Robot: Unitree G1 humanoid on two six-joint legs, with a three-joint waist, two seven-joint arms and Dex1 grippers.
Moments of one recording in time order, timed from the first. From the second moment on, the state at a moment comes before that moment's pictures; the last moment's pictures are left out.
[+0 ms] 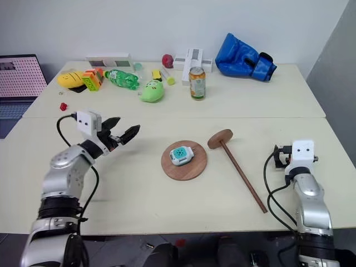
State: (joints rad) left arm -0.48 0.61 0.18 0.23 -0.43 0.27 -0.81; right arm -0.14 -0.44 -0.23 -0.17 0.19 0.38 0.24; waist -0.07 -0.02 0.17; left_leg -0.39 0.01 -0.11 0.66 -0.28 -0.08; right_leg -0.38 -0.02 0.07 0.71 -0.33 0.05
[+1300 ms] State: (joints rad) left arm -0.56 0.44 -0.16 0.42 -0.24 0.15 -1.12; right arm -0.02 -0.53 -0.01 -0.83 0.53 0.74 0.38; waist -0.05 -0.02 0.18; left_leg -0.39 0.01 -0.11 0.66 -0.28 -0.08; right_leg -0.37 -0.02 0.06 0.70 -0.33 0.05
